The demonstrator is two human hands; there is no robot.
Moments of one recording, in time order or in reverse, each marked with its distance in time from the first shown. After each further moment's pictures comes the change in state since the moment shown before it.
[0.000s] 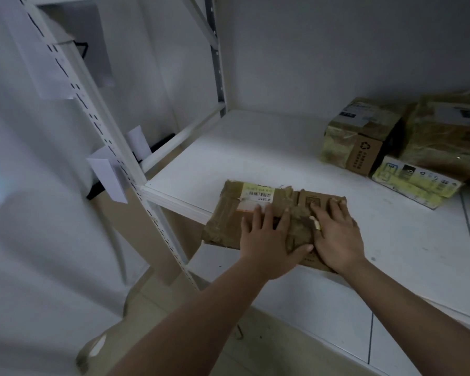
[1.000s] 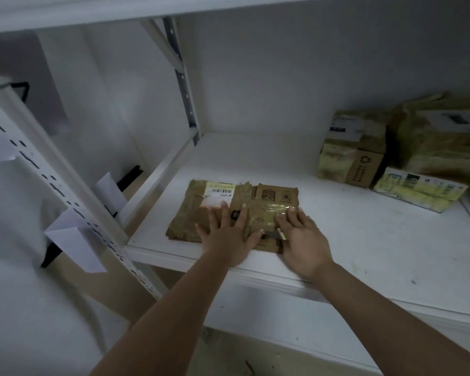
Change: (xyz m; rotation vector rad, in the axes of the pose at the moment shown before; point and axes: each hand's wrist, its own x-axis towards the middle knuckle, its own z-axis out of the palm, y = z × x) left_hand 0.103 -0.133 -0.032 0.049 -0.069 -0.016; right_hand 0.069 -0.087 0.037 -0.075 0.033 -0.002
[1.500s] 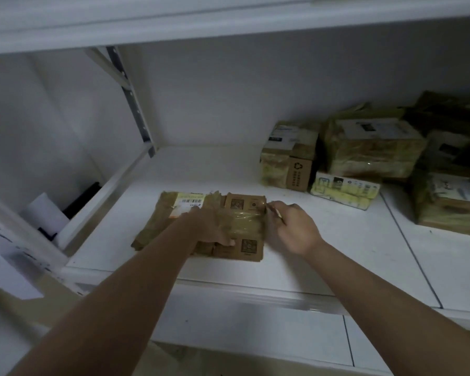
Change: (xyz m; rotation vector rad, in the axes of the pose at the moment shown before) left_hand 0.021 0.076 -0.061 0.018 -0.213 0.083; right_hand -0.004 0.097 -0.056 0.346 0.094 0.126
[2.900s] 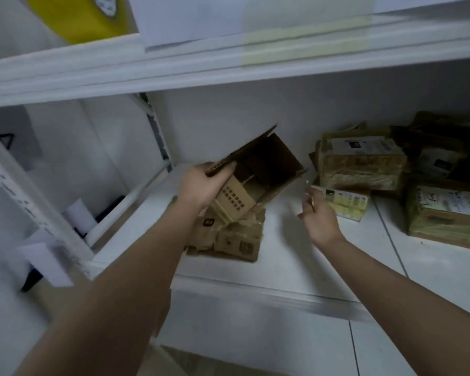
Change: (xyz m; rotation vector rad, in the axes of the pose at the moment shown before) left_hand -0.057 0.043 -0.063 -0.836 0.746 0.098; right_hand -0.018 0.019 -0.059 0.474 0.255 0.140
